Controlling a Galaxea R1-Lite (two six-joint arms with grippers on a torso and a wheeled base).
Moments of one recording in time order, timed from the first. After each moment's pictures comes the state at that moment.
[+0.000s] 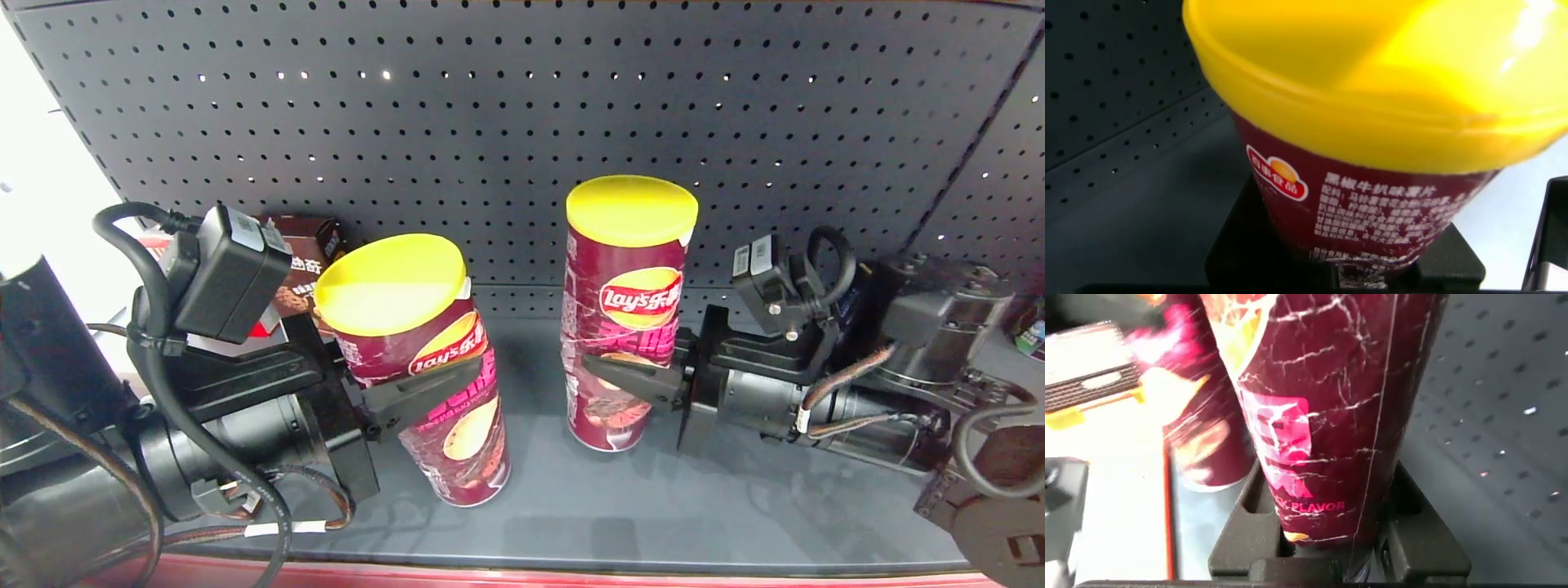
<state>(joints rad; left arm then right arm) -0.58 1.37 -0.56 -0.79 -0.34 0.06 0.65 1.68 -0.71 -1.03 0.51 -0.15</state>
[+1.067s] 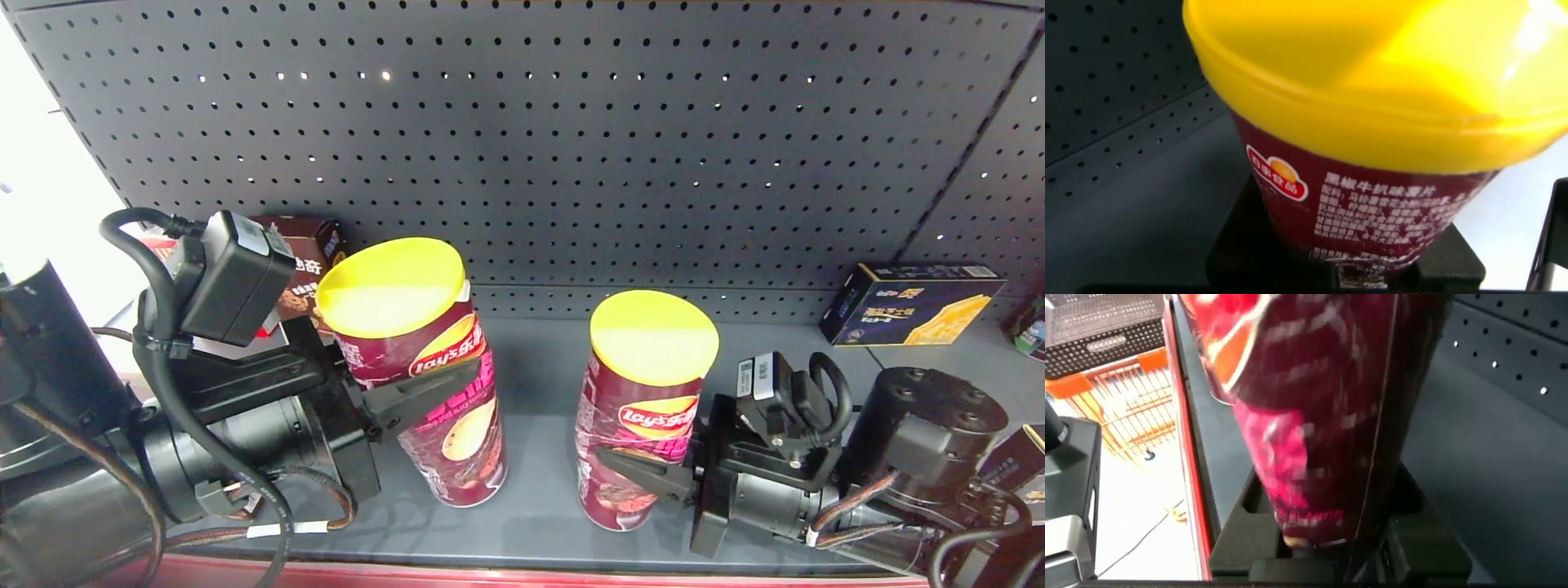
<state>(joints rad) -0.58 1.37 -0.56 -0.79 -0.32 0.06 0.68 1.76 -0.40 -1.34 0.47 -0.15</state>
